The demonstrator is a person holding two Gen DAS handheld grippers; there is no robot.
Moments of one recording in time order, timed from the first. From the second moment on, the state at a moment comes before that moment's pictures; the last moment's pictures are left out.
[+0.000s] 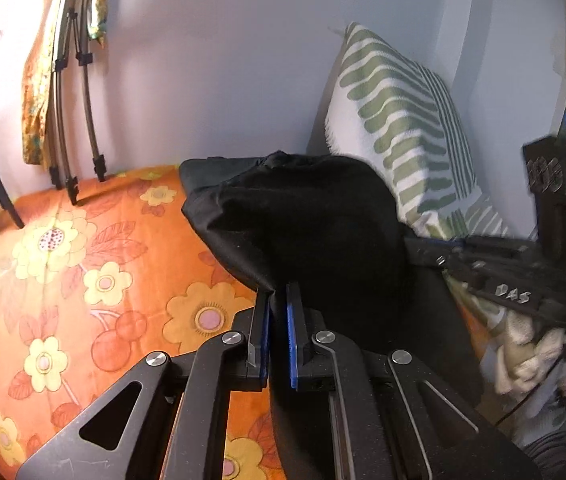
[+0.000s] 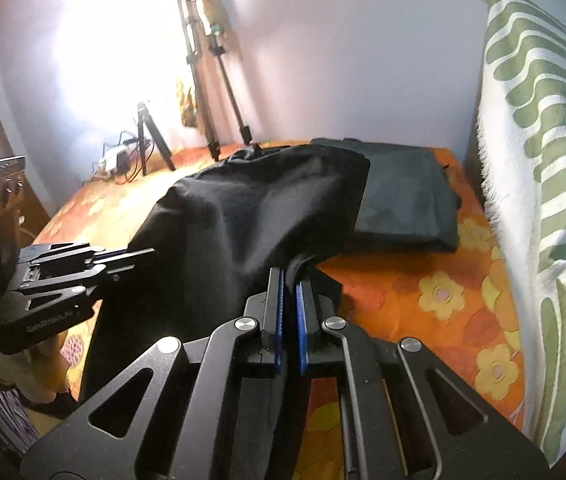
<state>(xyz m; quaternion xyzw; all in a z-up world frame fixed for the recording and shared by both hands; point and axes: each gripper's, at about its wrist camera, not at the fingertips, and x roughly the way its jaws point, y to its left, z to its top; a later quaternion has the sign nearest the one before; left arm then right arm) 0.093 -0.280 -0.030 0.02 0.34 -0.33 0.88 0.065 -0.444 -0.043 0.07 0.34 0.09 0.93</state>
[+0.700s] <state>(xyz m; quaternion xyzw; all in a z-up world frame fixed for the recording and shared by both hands) 0.138 -0.246 -0.118 0.03 0.44 -0.25 0.86 0.162 -0.451 -0.163 0.12 0.45 0.15 0.87</state>
